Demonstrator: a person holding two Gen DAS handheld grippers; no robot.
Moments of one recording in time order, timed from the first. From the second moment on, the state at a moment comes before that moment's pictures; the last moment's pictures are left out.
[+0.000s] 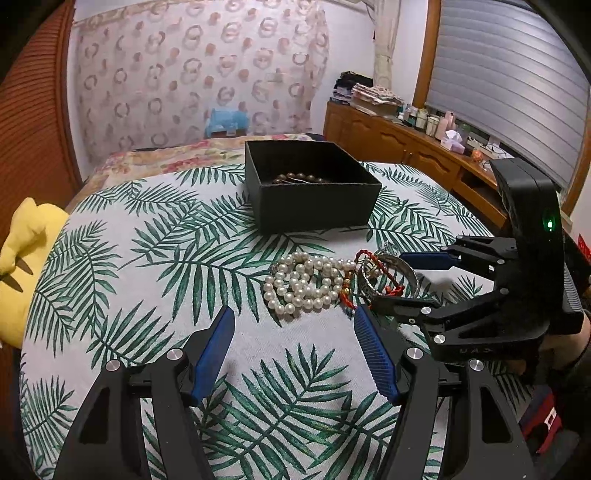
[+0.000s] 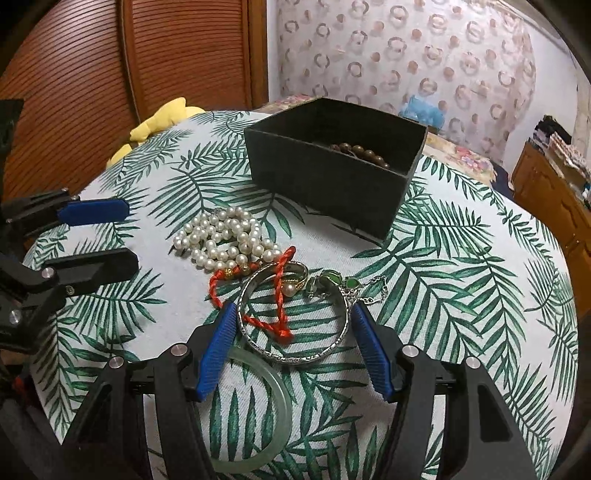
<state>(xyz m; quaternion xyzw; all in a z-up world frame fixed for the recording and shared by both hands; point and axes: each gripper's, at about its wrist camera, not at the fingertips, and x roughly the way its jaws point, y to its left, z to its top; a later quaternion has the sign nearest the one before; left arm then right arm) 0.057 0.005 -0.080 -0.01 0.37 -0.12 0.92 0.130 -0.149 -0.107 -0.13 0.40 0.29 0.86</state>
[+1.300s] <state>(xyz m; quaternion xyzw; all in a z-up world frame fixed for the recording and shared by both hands) 0.064 -0.009 -0.085 -0.02 0.39 -0.16 0.91 0.090 -0.191 -0.078 -0.13 0.39 0.32 0.86</state>
